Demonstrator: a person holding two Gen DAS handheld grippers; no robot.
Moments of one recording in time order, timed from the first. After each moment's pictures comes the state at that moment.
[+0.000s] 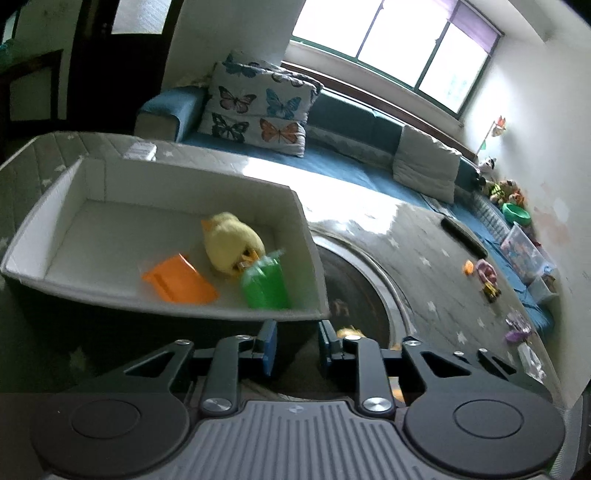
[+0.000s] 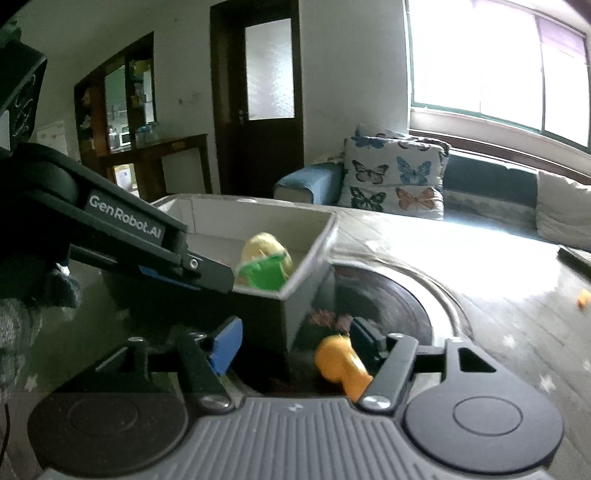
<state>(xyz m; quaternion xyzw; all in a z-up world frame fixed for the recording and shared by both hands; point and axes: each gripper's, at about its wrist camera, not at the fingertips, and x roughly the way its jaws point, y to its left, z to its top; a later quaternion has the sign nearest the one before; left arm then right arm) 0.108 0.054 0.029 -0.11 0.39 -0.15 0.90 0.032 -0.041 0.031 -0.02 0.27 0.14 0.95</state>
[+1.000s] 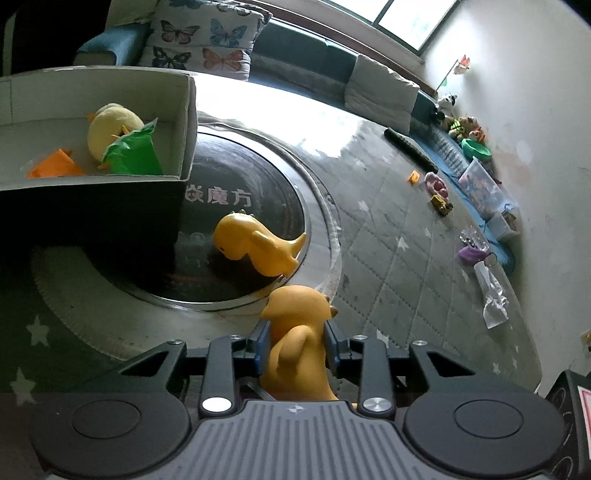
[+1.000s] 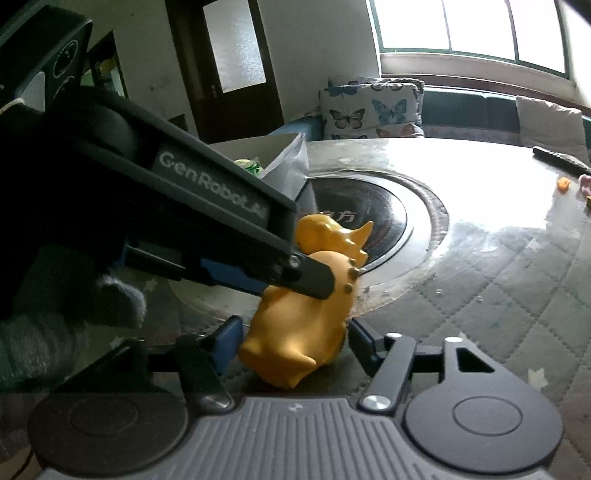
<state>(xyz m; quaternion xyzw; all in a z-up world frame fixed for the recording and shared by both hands) 0.086 -0.026 -0.018 -0.11 0.47 -0.24 0.84 -0.017 -0.074 -0.011 0.06 0.34 0.13 0.93</state>
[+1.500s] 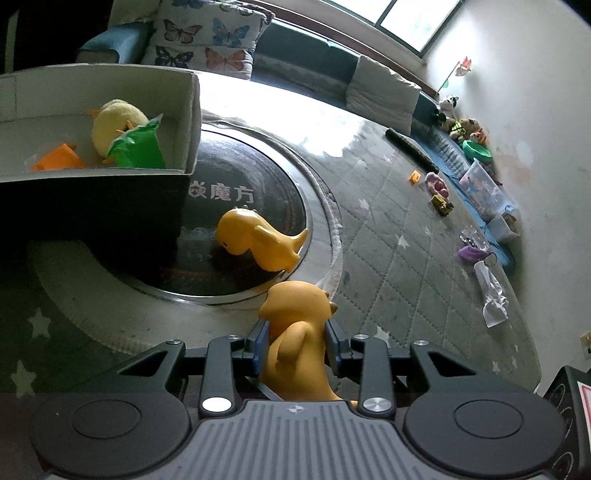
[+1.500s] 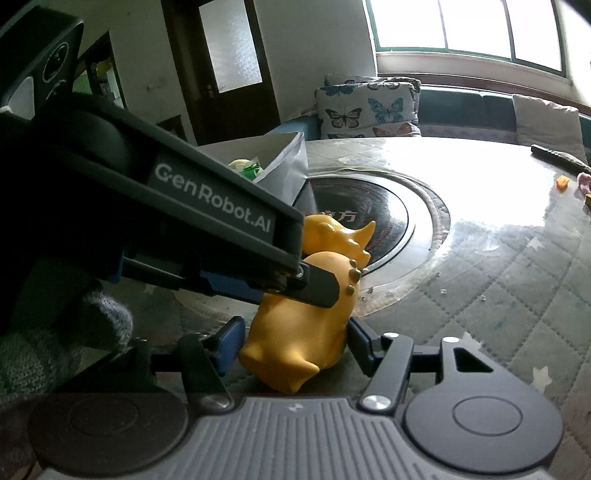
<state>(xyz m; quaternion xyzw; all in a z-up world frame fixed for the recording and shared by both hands) 0.079 -0.022 -0.016 -0.11 0.47 -0.23 0.85 -0.013 -0.068 -0.011 0.06 0.34 0.12 0.93</state>
